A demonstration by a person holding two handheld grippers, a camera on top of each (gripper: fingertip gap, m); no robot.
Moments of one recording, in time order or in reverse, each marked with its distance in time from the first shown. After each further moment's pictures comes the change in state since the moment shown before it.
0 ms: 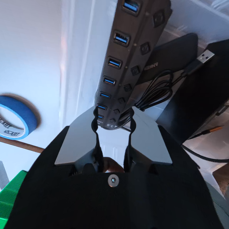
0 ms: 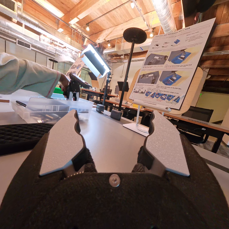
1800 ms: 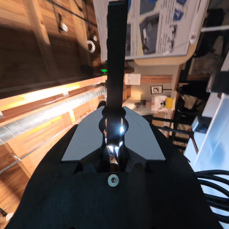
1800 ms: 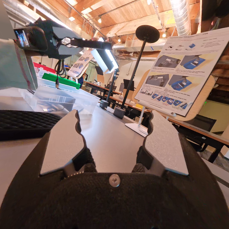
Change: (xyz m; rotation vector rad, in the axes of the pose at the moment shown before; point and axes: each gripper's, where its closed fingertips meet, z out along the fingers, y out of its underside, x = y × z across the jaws) left arm 0.135 -0.092 -0.255 0.447 -1.926 0.439; right arm -0.018 0.003 0.001 -0.030 -0.072 -0.098
